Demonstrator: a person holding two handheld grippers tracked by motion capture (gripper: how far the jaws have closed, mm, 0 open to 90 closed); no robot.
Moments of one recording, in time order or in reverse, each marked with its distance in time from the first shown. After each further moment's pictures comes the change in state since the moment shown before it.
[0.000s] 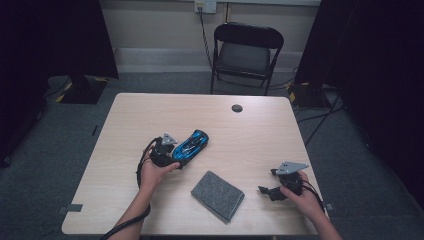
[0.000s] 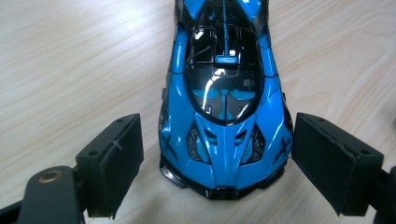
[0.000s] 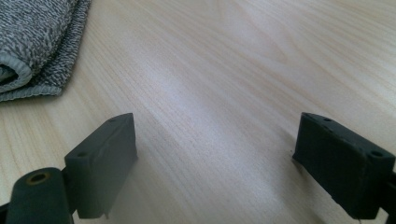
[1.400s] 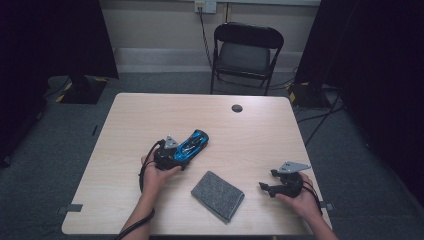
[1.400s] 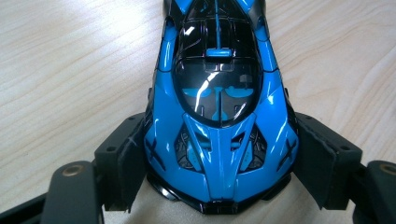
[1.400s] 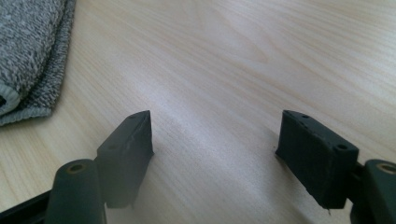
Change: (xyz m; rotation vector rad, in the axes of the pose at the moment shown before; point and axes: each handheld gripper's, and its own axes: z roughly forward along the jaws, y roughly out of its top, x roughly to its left) left arm -0.005 -0.007 0.013 -0.044 0.019 0.038; right arm 0.003 0.000 -0.003 -0.028 -0.061 0.091
